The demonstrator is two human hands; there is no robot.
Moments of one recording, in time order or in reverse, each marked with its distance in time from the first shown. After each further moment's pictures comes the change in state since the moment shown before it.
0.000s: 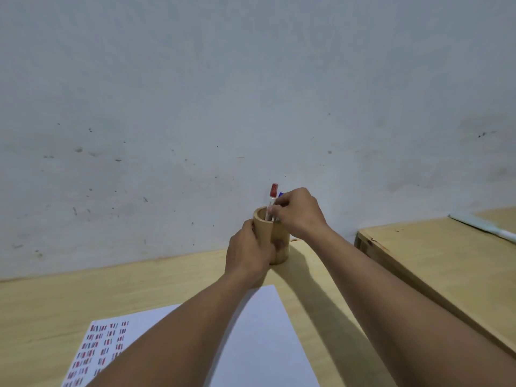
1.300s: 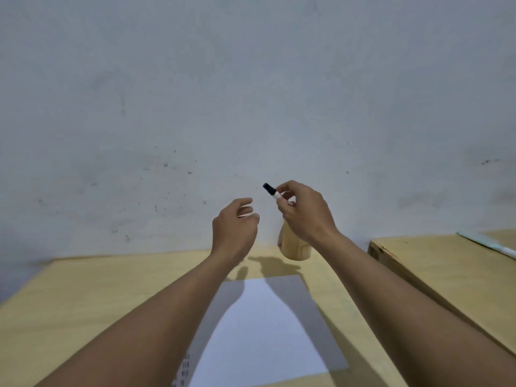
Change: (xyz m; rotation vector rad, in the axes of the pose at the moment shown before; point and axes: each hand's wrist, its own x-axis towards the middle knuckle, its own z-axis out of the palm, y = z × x) left_hand -0.064 0.026 -0.131 -0.254 0.207 0.074; right_hand -0.086 -0.088 -0.019 -0.052 0.108 -0.351
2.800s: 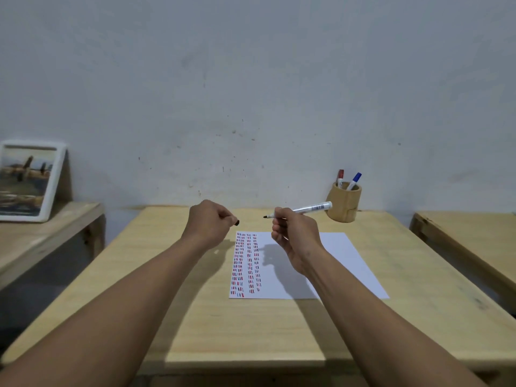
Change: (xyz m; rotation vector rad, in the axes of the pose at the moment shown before) left_hand -0.070 -0.053 -0.176 0.473 -0.003 -0.095; right_hand -0.133 -0.104 0.079 1.174 -0.173 0.802
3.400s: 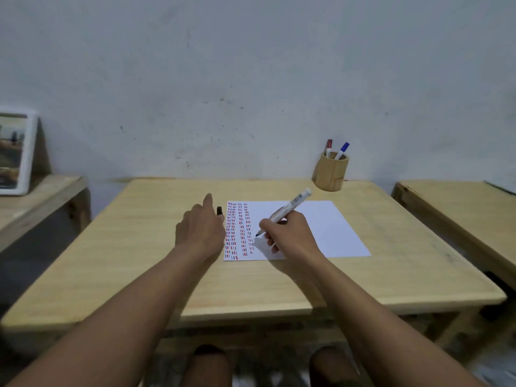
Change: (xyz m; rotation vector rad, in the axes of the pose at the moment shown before) left_hand -0.054 -0.025 0.028 0.400 -0.093 -0.082; right_hand -0.031 0.046 -0.039 -0.707 -0.028 -0.182
